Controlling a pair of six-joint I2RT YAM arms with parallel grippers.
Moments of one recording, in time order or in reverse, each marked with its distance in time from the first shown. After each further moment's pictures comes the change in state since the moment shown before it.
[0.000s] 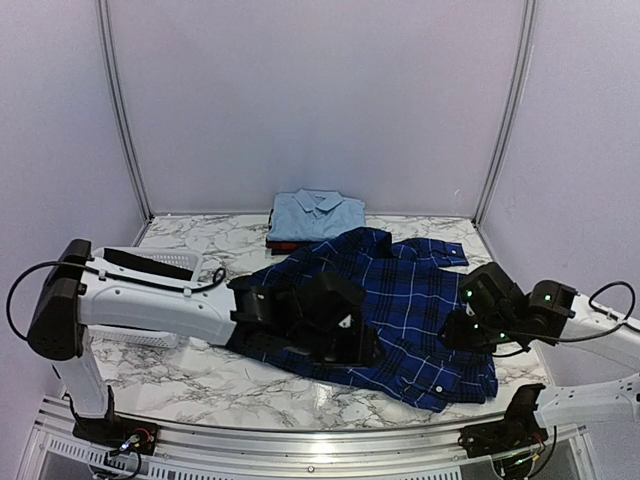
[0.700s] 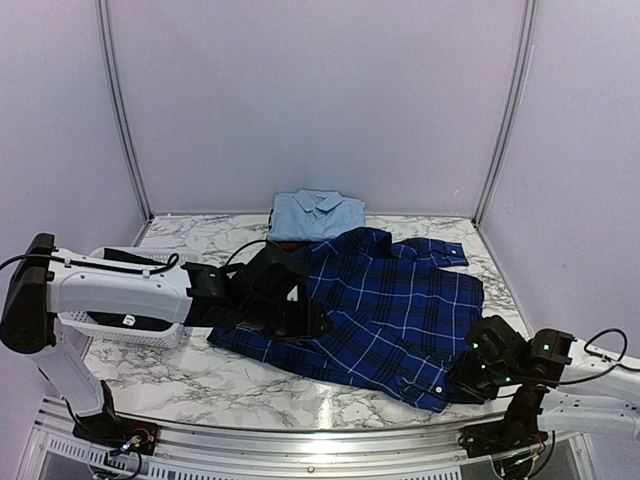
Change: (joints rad) left arm 0.182 -0.191 -0.230 -0.009 -0.023 0.059; right arm 0.029 -0.230 -0.374 0.043 -0.072 0.352
